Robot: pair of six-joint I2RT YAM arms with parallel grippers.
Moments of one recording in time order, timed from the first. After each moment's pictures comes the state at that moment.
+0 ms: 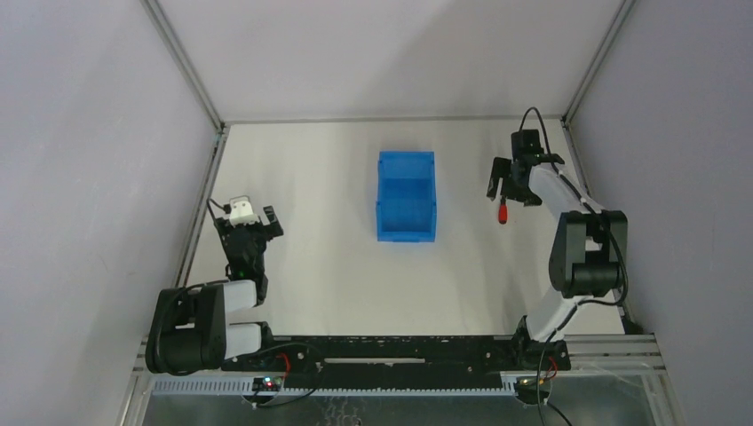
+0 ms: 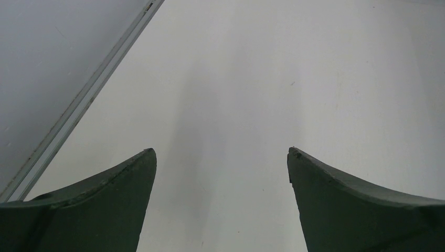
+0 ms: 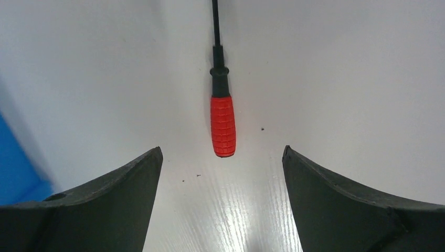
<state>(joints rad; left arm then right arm) 0.07 1.27 0.15 0.99 -0.18 -0.03 0.02 1.67 1.26 -0.62 0.13 0.23</state>
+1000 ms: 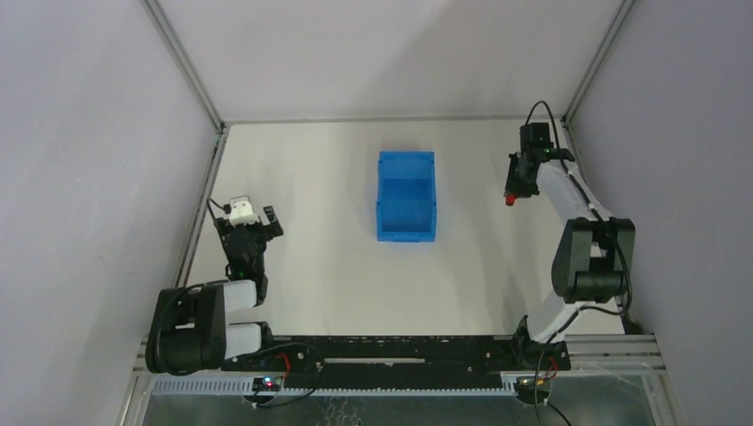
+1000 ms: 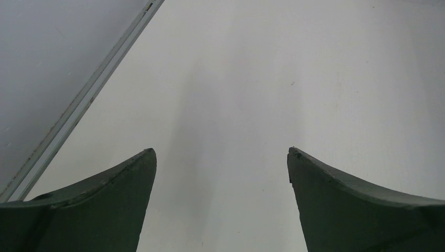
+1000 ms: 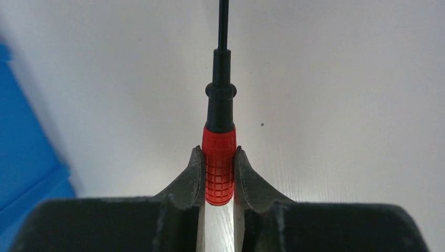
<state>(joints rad) 0.07 1.27 0.15 0.99 -0.18 -0.03 -0.02 1.72 1.30 -0.67 0.07 0.20</state>
